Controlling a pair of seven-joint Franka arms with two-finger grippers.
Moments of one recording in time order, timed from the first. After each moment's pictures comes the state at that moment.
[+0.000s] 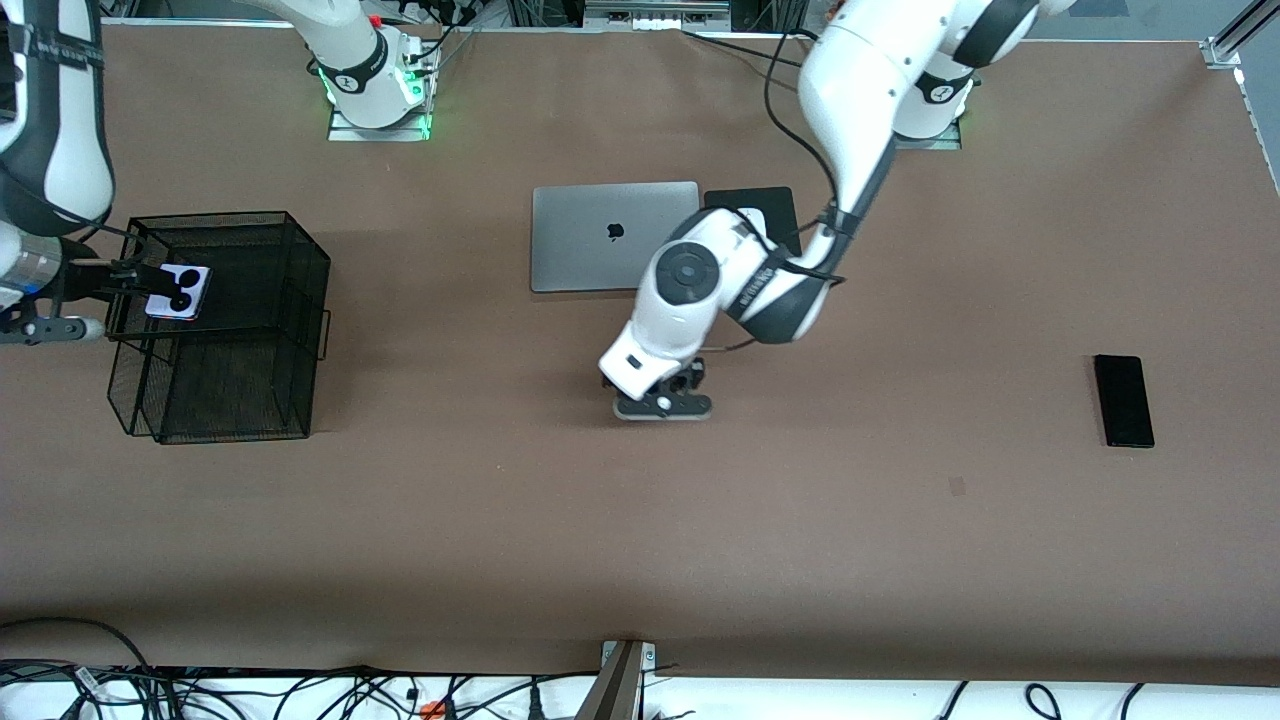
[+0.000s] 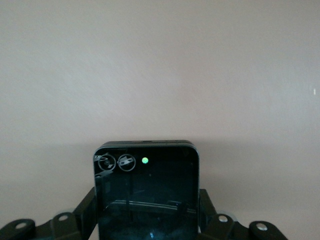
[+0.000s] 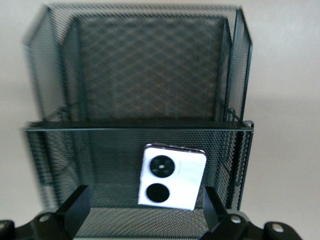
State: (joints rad) left arm -0.67 0.88 -0.06 -1.24 -0.02 2.25 -0.74; right arm 0.55 0.22 -0.85 -1.89 0.09 1.87 -0.39
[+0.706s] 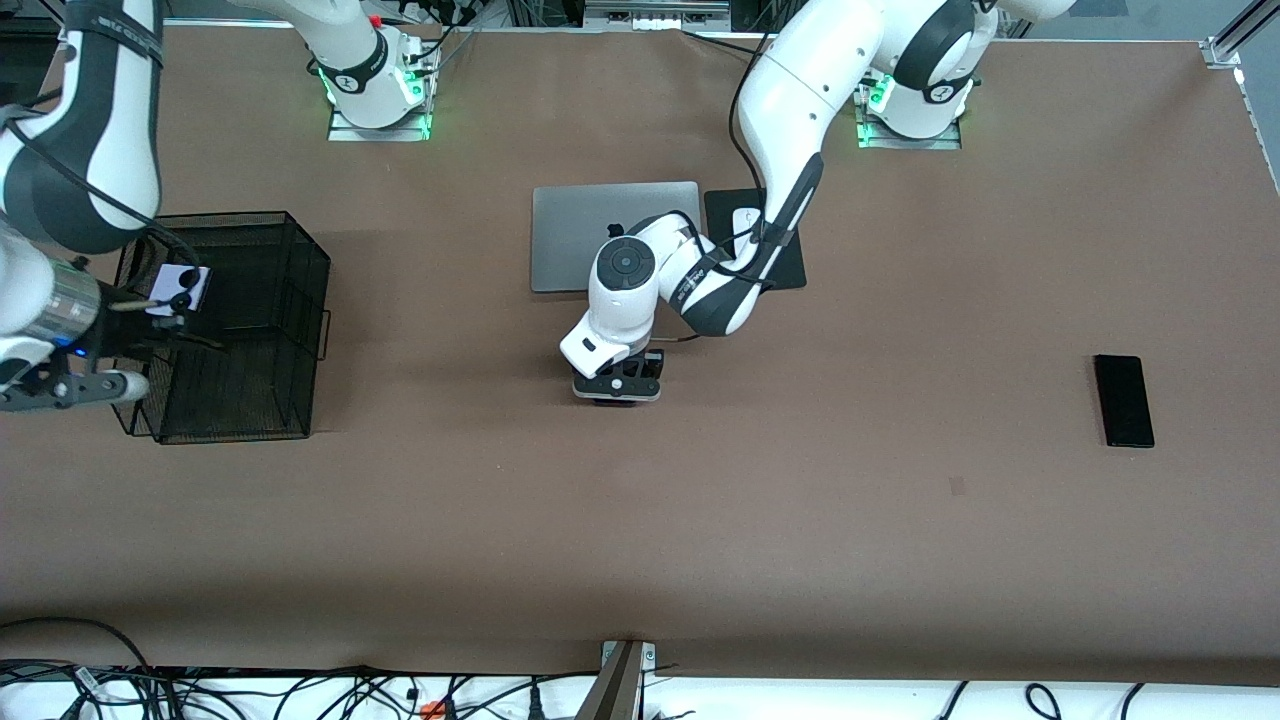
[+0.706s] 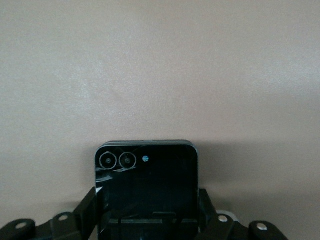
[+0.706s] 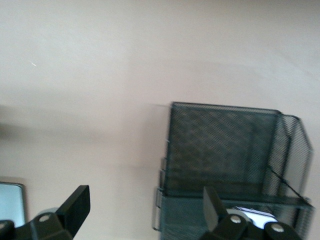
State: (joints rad) left arm -0.80 1.04 0.02 -1.16 -0.02 2.35 -0.77; right arm 0.63 0.42 -0.78 -1.51 0.32 1.73 -0.29
